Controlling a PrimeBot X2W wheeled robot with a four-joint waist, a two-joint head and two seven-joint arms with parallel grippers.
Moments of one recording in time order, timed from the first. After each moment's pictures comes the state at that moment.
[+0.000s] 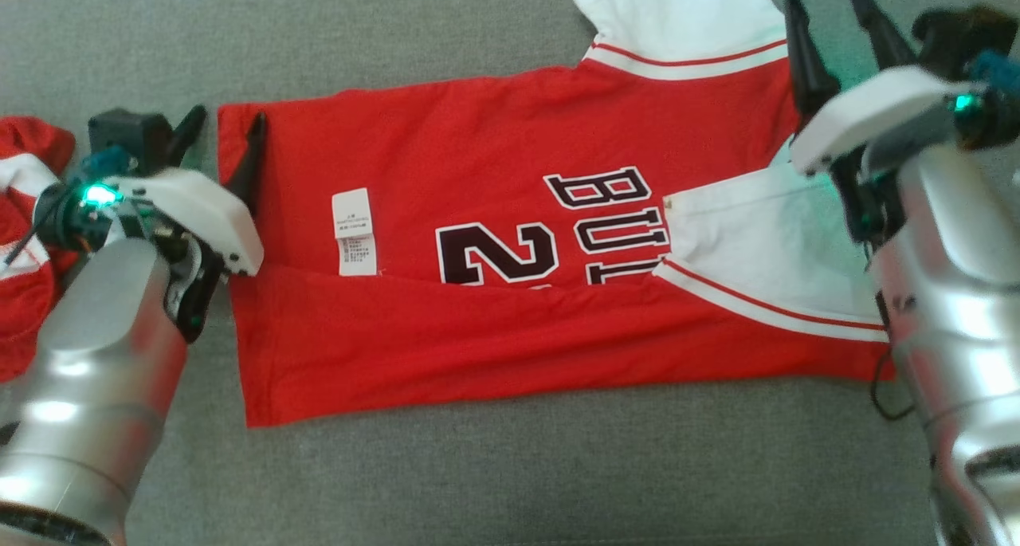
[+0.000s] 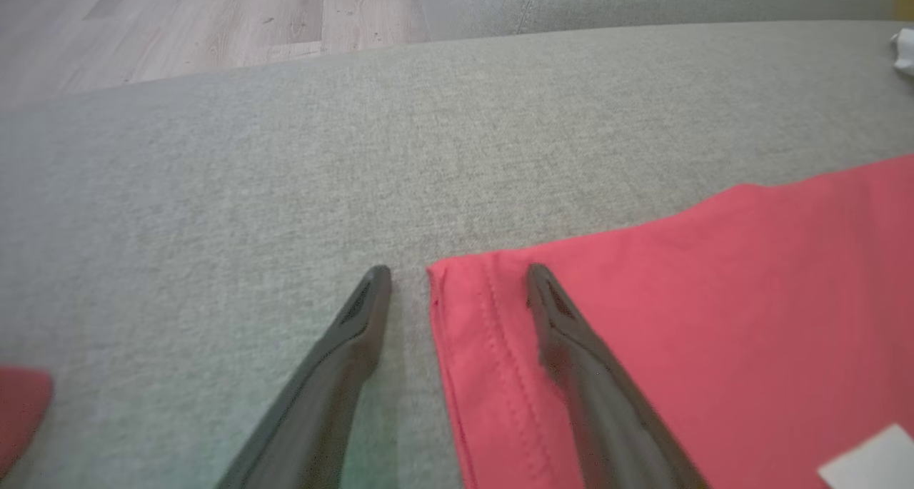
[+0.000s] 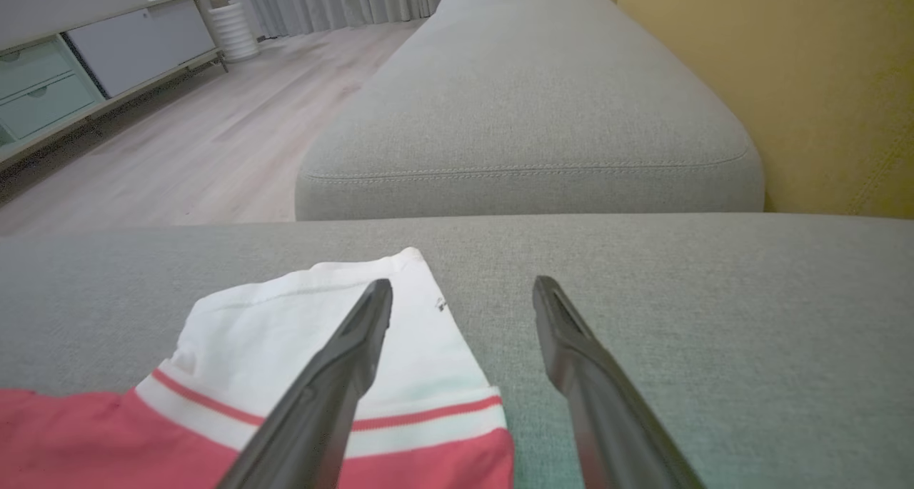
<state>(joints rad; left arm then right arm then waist) -0.85 0.32 -0.59 0.93 -0.62 -0.13 -0.04 -0.82 -0.18 0.19 0.79 0.29 0.13 -0.11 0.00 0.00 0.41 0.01</state>
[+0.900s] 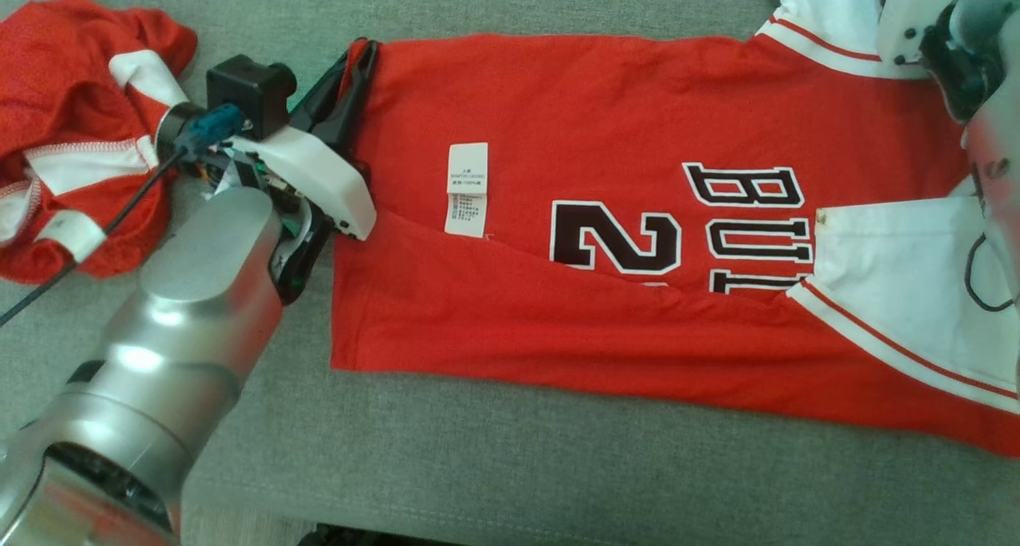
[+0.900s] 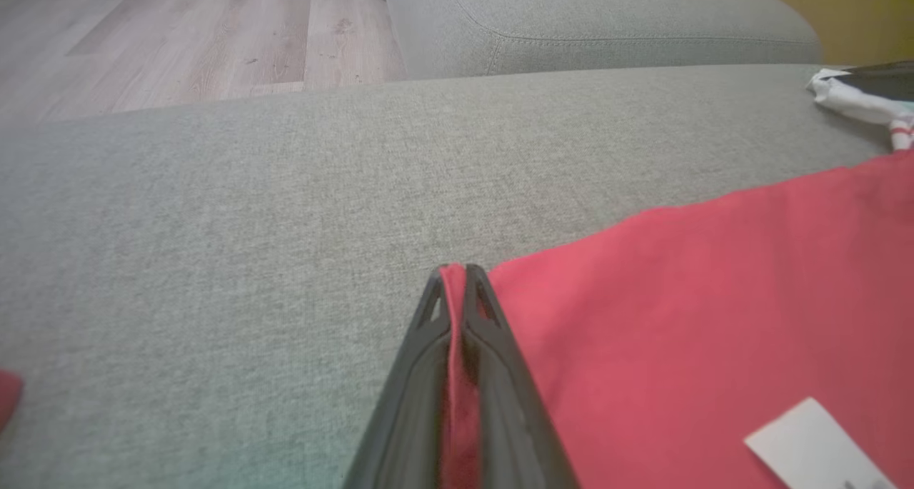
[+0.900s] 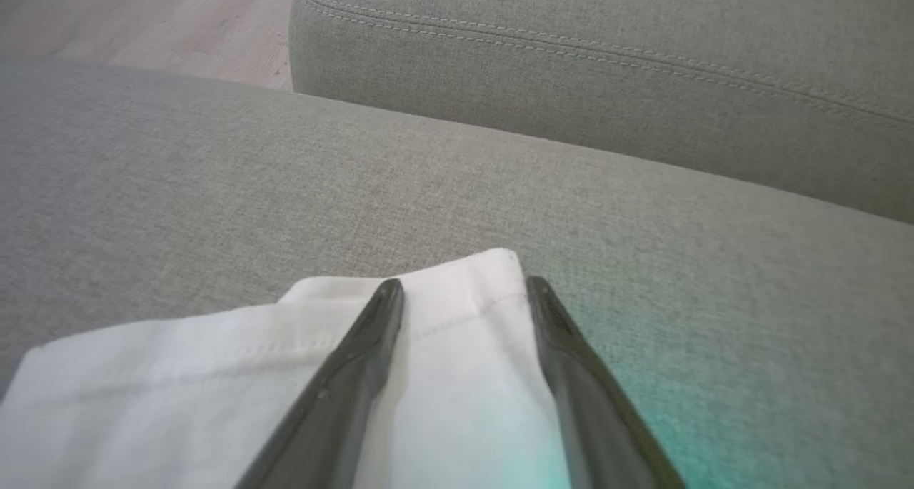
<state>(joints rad) -0.99 0.24 -0.91 0.87 -0.80 -0.13 -0.20 -1.20 -0.27 0.27 1.16 0.21 0.13 0.17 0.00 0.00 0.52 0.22</state>
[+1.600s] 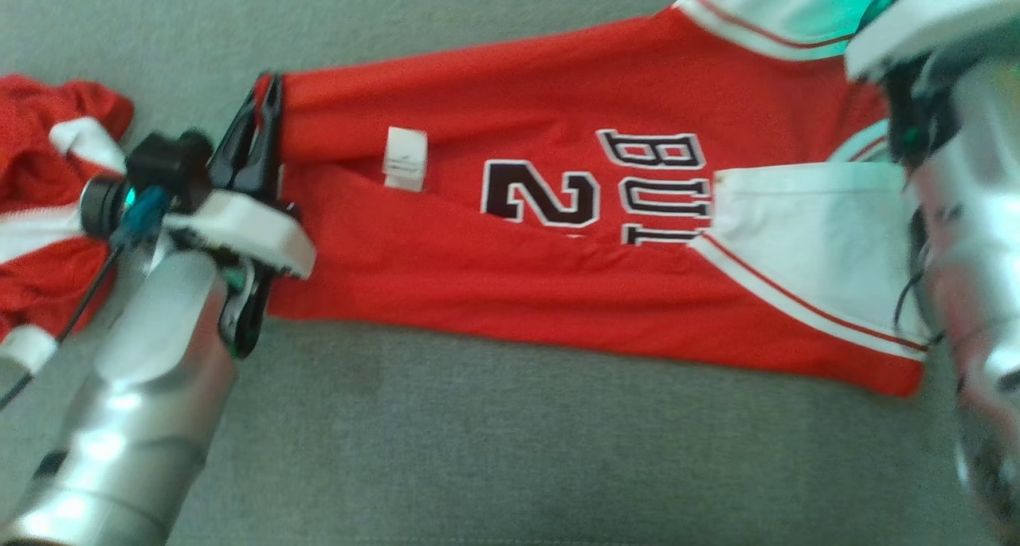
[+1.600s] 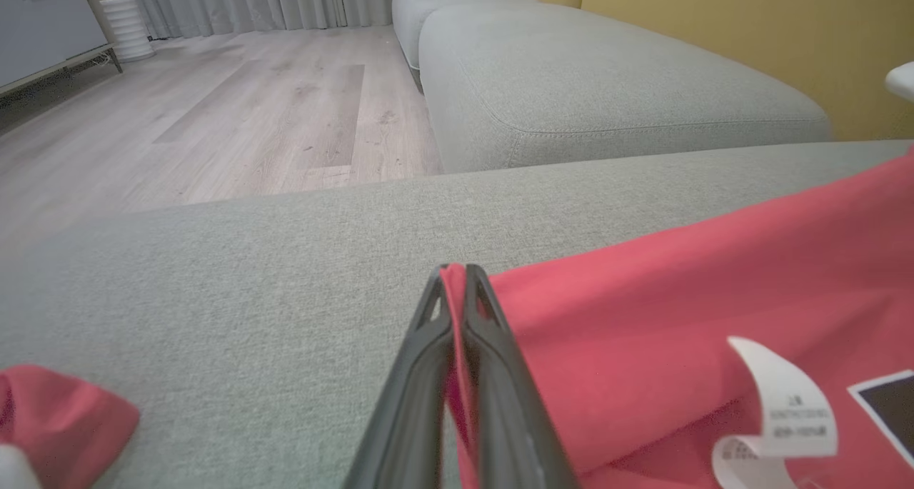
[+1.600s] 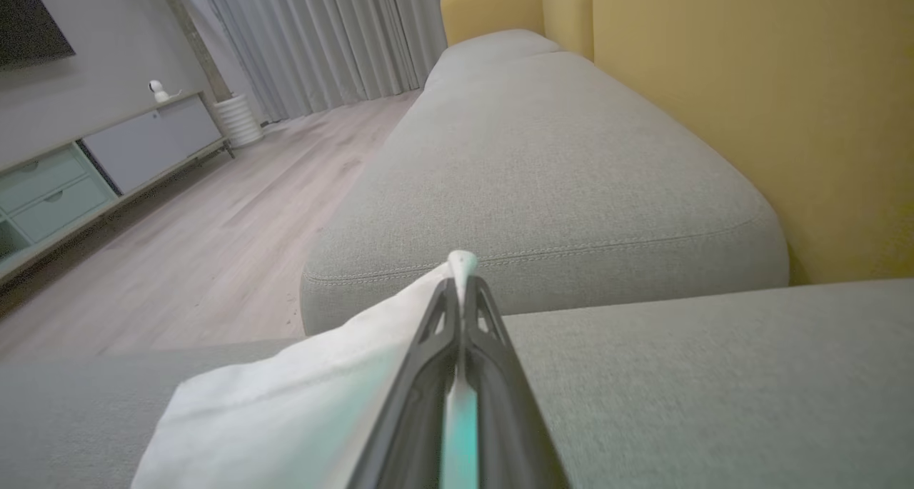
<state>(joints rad) -0.77 0.28 -0.57 0.73 -0.55 -0.04 -0.26 -1.09 -0.19 0.13 1.09 0.35 0.13 -0.25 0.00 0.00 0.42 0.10</state>
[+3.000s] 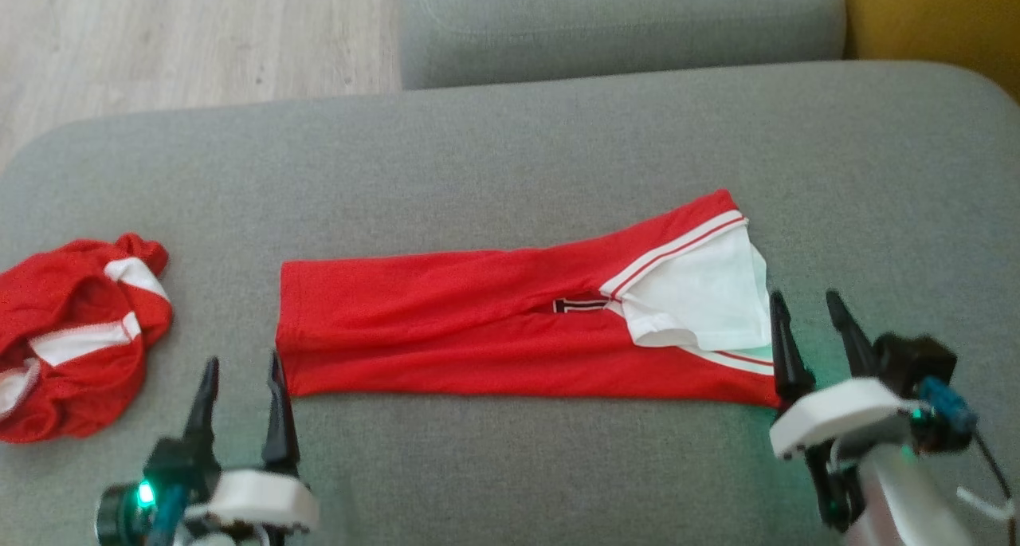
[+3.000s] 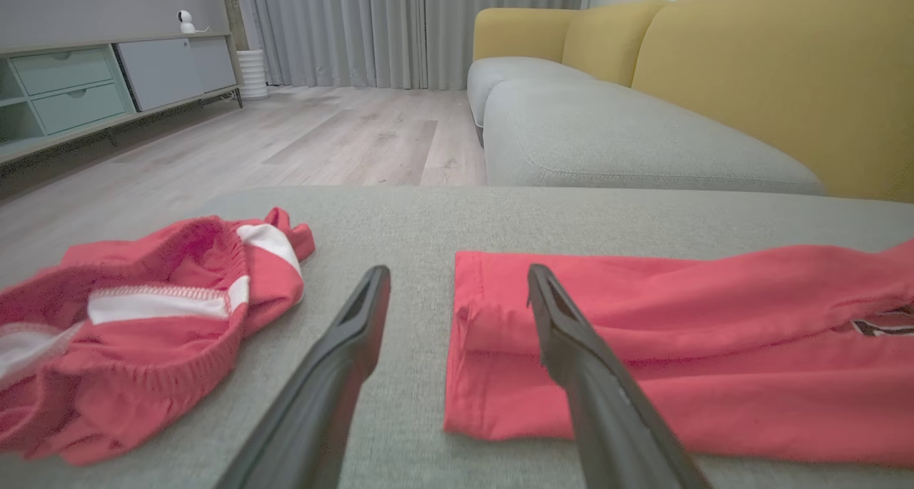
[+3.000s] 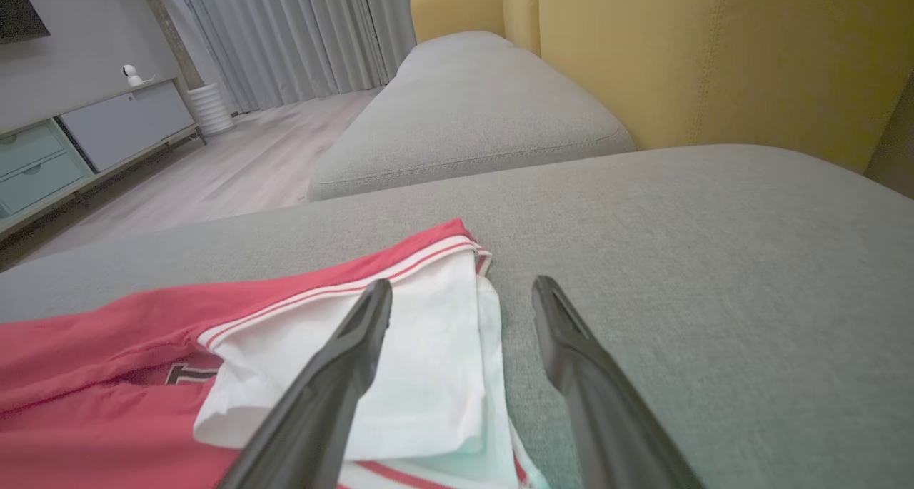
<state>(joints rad) -0.08 0.07 -0.03 0.43 -0.15 0.00 -0.26 -0.23 -0.08 0.03 0.61 0.20 0.13 -0.25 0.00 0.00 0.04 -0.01</state>
